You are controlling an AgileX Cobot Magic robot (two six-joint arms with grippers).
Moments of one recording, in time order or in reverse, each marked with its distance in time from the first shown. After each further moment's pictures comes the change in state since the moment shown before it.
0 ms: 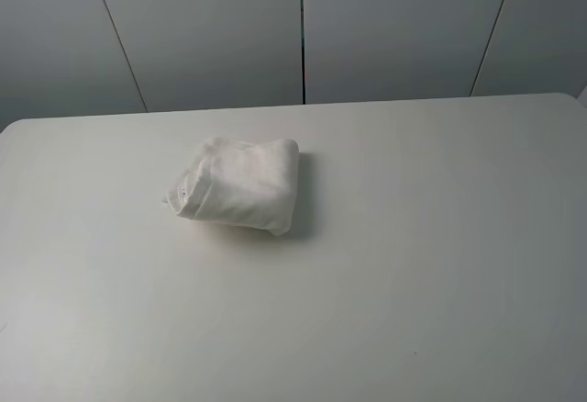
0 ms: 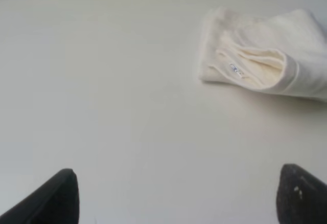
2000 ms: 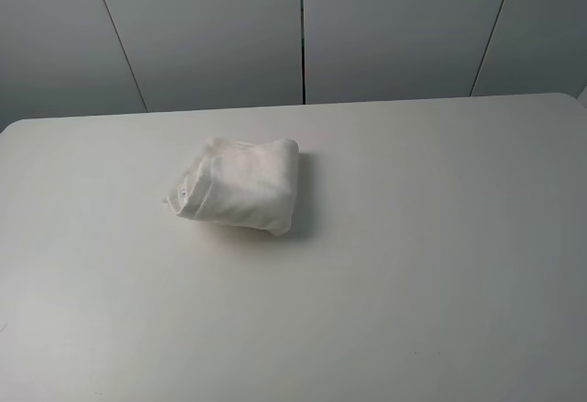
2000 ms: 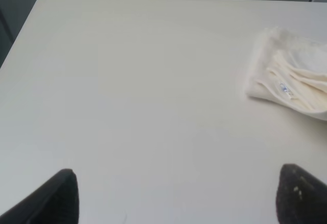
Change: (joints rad) left arm 0.164 -0.008 0.000 0.020 0.002 -0.024; right arm -0.261 -0.002 0.000 -0.004 -0.002 0.004
